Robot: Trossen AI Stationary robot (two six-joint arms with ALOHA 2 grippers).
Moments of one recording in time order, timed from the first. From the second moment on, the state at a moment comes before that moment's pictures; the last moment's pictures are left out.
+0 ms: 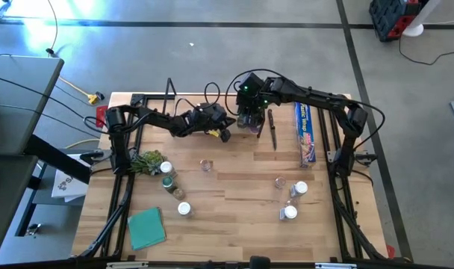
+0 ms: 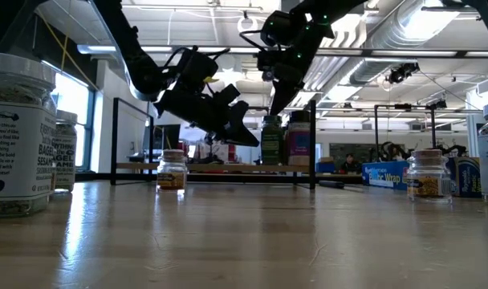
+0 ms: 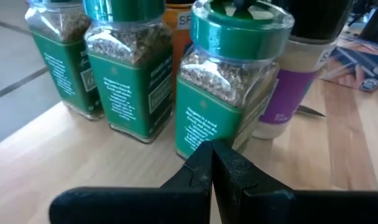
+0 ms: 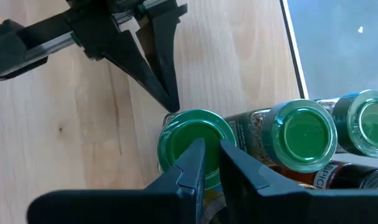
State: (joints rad) left arm 0.41 1.89 0.88 0.64 0.03 -0.05; right arm -0.46 1.85 1.64 -0.85 -0.01 -0.34
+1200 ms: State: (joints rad) left arm 0.39 1.87 0.88 0.65 -0.03 -0.09; right arm -0.46 1.85 1.64 -0.85 -0.01 -0.40
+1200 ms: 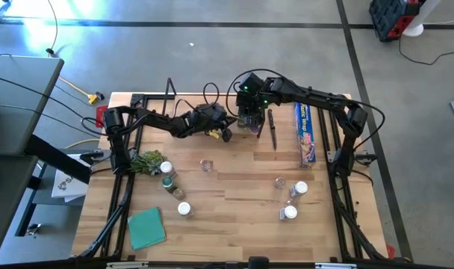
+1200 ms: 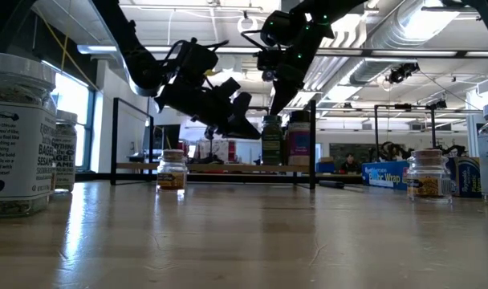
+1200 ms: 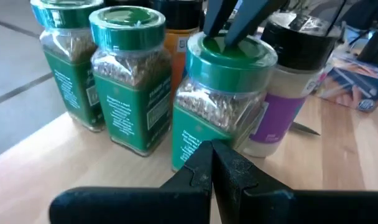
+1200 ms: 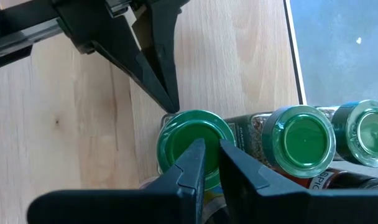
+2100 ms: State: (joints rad) left arm 0.37 1.87 0.89 0.63 0.00 -0.07; right arm -0.46 1.85 1.64 -0.85 -0.01 -0.37
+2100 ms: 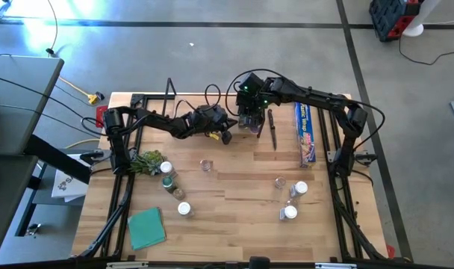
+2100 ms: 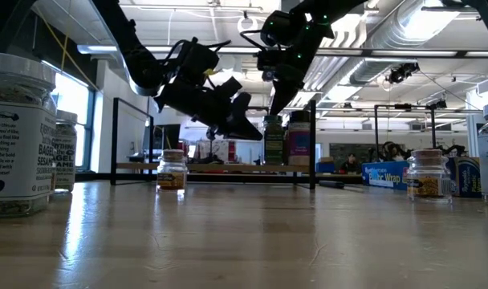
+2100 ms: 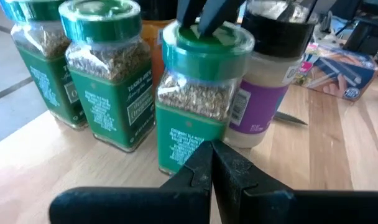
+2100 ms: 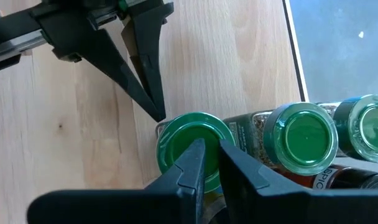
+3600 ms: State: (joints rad) left arm -0.11 0.67 0.70 -0.56 -0.41 -0.06; right arm -0.10 1.70 1.41 -0.48 0.40 -0.19
